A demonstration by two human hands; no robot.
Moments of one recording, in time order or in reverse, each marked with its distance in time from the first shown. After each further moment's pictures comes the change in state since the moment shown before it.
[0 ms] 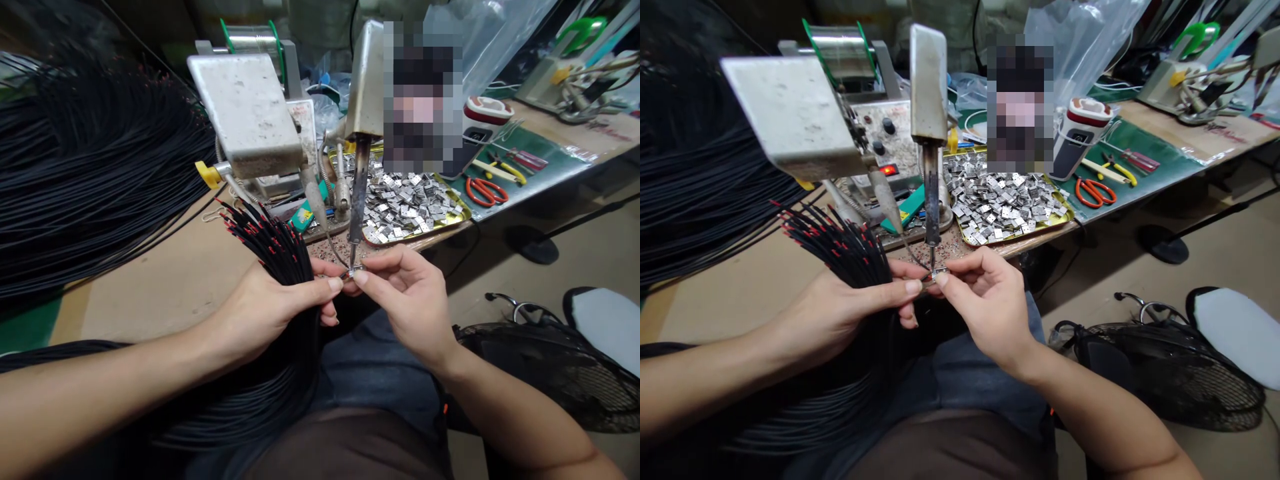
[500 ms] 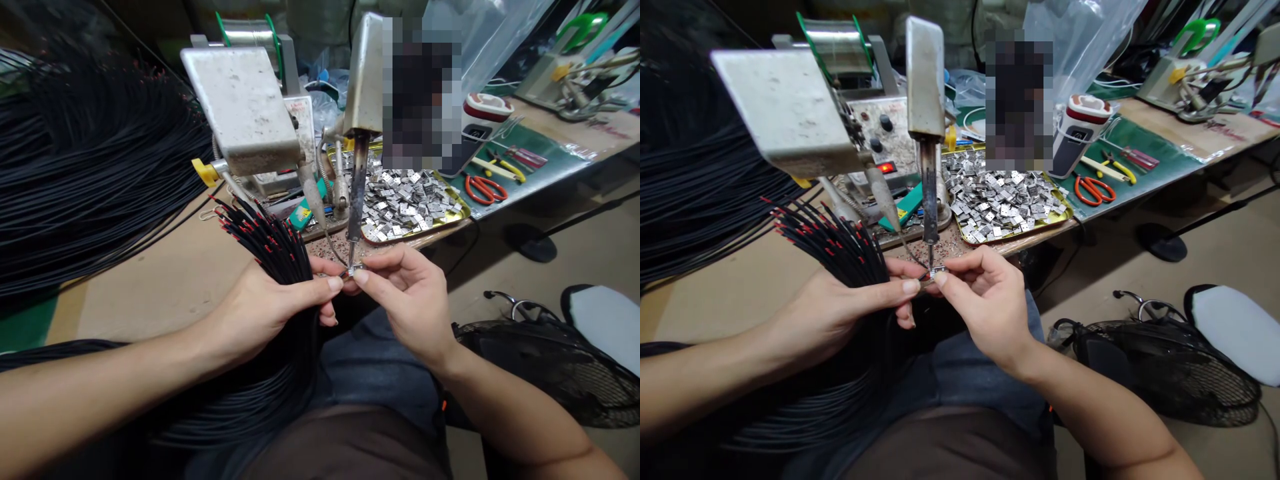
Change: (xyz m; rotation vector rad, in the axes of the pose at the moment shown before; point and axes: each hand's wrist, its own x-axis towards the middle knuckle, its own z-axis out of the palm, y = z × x) left_hand 0.001 0.001 -0.001 0.083 -0.033 0.044; right_hand 0.000 0.001 0.001 0.024 0.011 -0.018
